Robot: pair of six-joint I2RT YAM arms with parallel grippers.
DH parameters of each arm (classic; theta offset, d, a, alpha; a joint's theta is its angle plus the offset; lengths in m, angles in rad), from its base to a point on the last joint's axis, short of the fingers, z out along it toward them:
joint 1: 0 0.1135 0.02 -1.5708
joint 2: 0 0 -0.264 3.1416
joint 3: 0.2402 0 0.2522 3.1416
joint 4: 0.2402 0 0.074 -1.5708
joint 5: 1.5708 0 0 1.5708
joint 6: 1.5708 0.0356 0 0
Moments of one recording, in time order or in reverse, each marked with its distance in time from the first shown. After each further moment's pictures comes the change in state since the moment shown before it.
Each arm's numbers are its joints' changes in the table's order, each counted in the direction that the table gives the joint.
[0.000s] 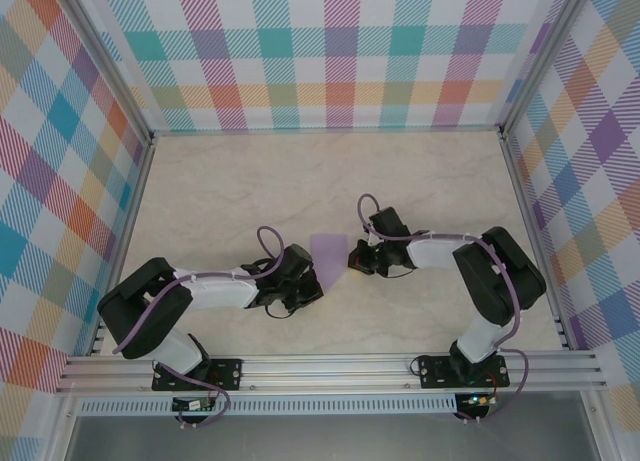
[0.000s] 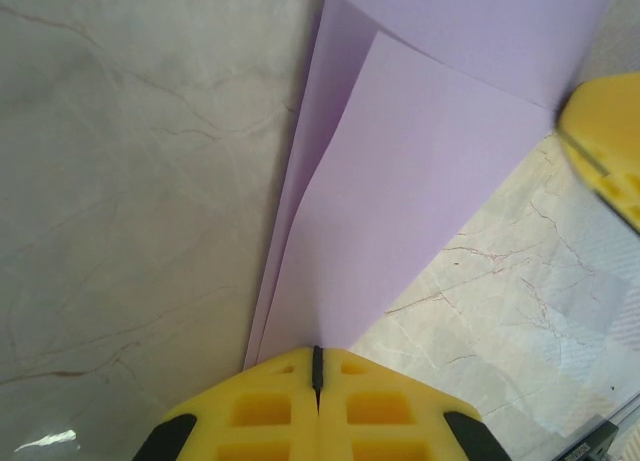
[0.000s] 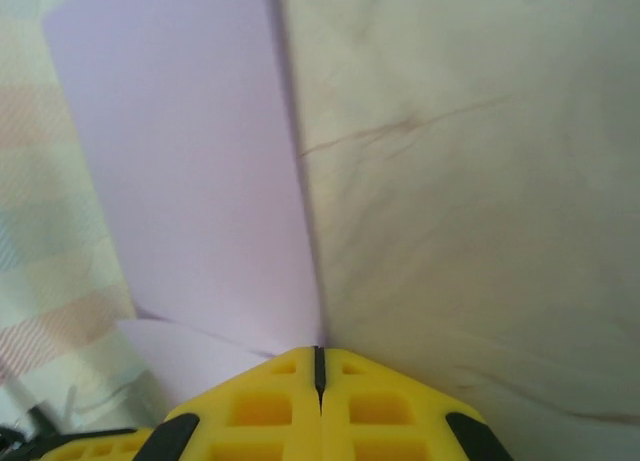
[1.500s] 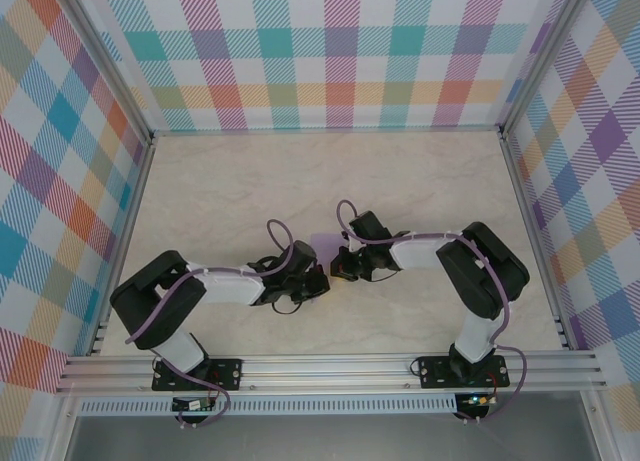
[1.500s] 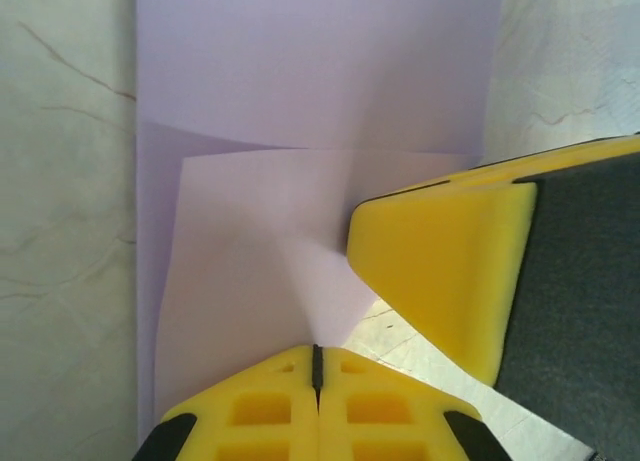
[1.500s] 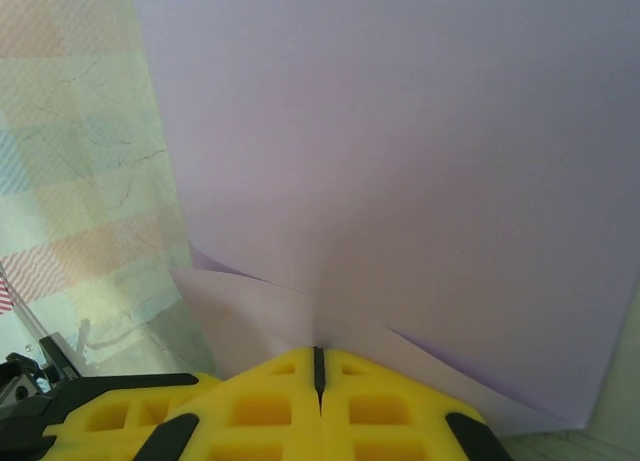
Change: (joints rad) left arm 0.006 0.067 0.002 -0.157 -0.018 0.134; right arm 0.131 0.098 0.071 -0.021 -0.084 0.018
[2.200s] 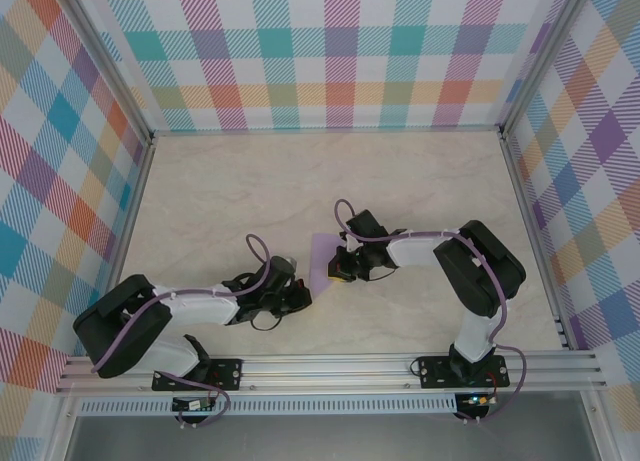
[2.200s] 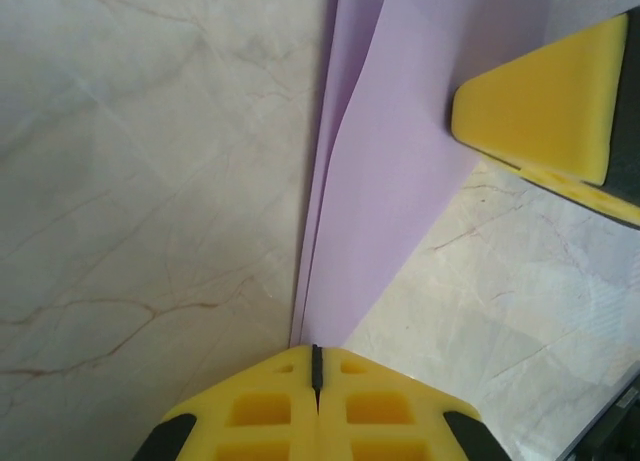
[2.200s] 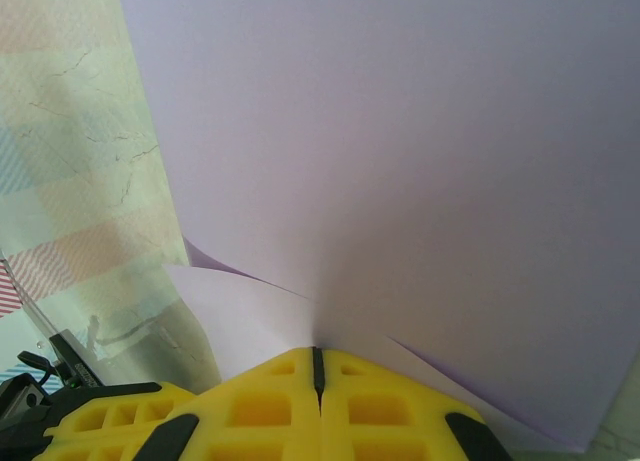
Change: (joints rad) left arm 0.008 -0.224 -0.204 0.013 0.013 0.037; right arm -0.002 0.019 0.035 0.047 -0.011 0.023
